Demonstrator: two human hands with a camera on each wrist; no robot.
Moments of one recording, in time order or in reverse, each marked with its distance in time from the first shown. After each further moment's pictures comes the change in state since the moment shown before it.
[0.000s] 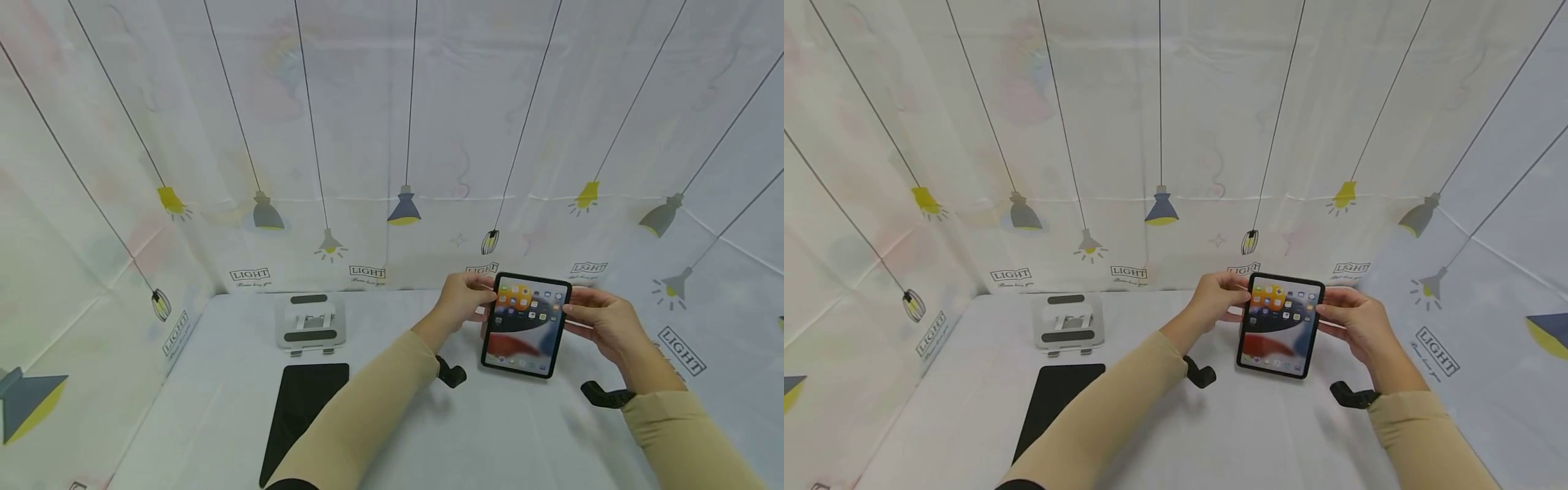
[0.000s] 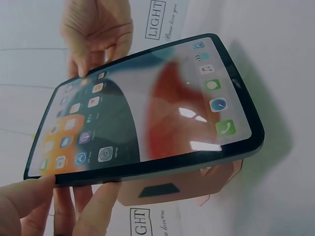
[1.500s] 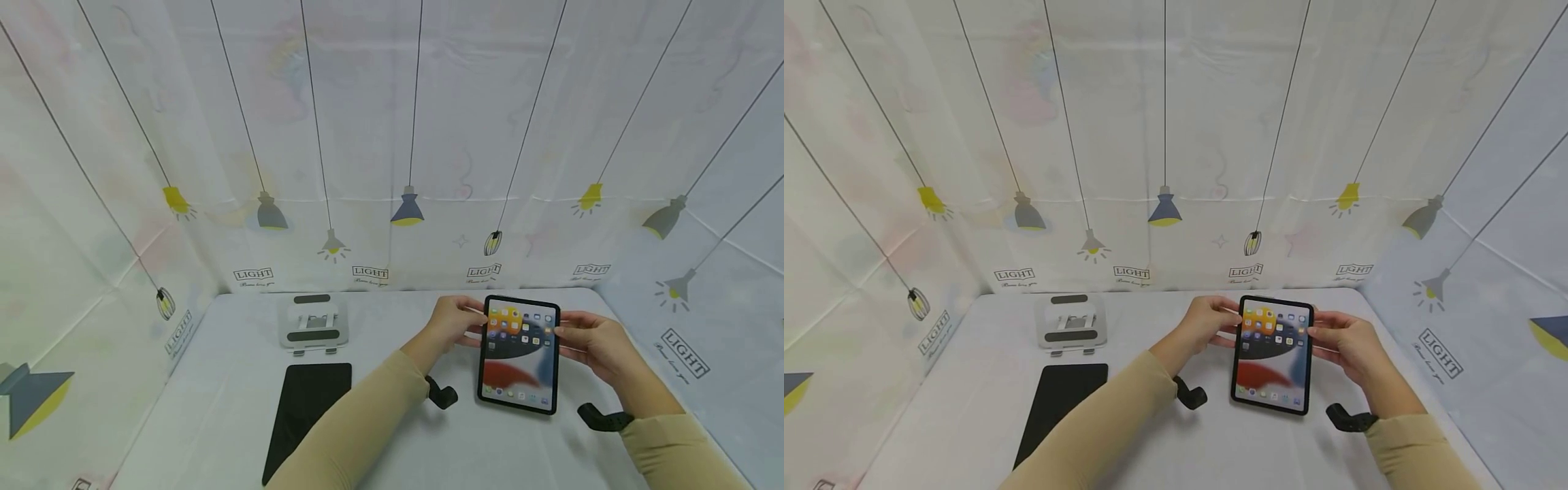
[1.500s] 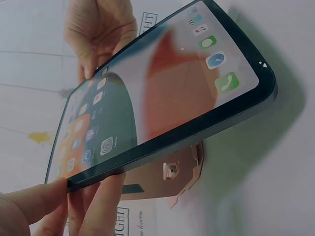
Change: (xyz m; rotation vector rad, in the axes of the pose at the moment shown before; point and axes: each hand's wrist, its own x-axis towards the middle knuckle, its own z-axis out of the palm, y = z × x) left_hand -0.013 -0.038 -0.018 -0.054 -0.016 -0.136; right_hand -0.018 0.021 0.016 -0.022 -0.065 0.150
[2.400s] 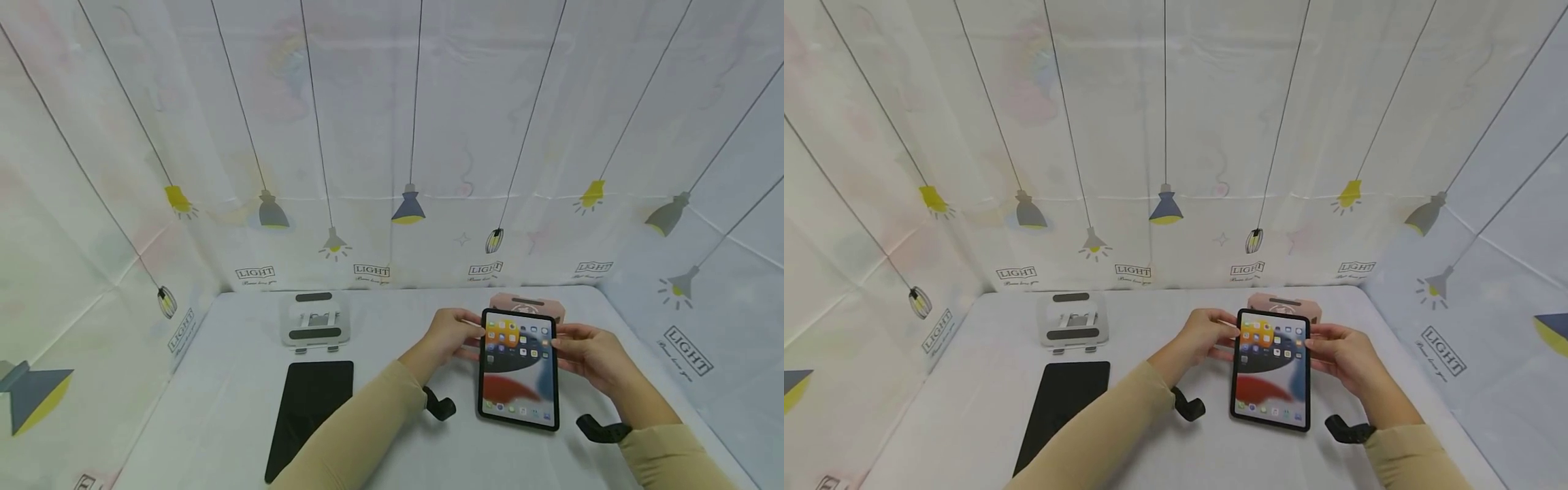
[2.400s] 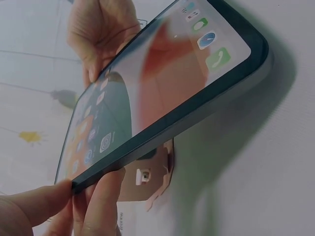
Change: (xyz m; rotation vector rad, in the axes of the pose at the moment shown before) left_hand -0.012 -0.024 -0.008 -0.024 -0.034 -0.064; right_hand -0.004 0.025 0.005 -0.052 0.004 0.072
